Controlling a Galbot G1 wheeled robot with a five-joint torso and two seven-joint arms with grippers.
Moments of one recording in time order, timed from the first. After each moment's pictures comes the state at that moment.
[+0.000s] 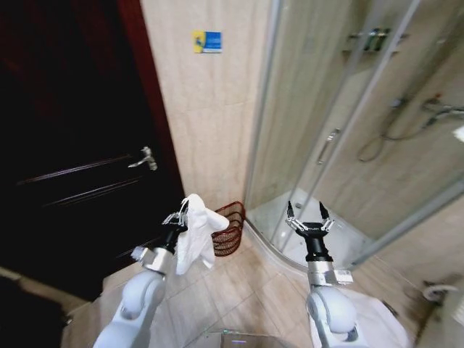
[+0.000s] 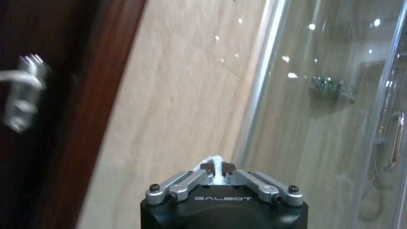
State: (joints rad) left arm 1.42 -1.34 -0.51 -2.03 -0.48 -0.06 0.09; right arm -1.55 1.45 0.54 2.14 0.06 0.30 0.04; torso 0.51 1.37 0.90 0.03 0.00
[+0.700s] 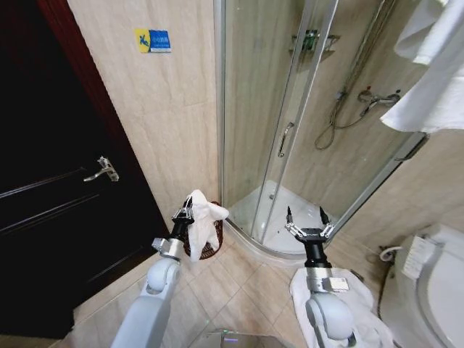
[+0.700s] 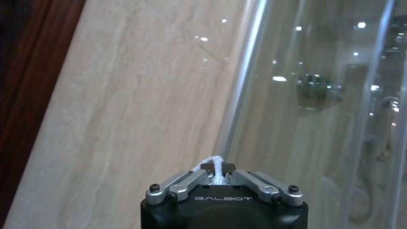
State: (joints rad) left arm 1.31 -1.41 -0.47 -1.87 -0.41 -0.17 0.02; right arm -1.57 1.47 0.53 2.13 0.02 0.35 0.06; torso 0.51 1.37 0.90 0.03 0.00
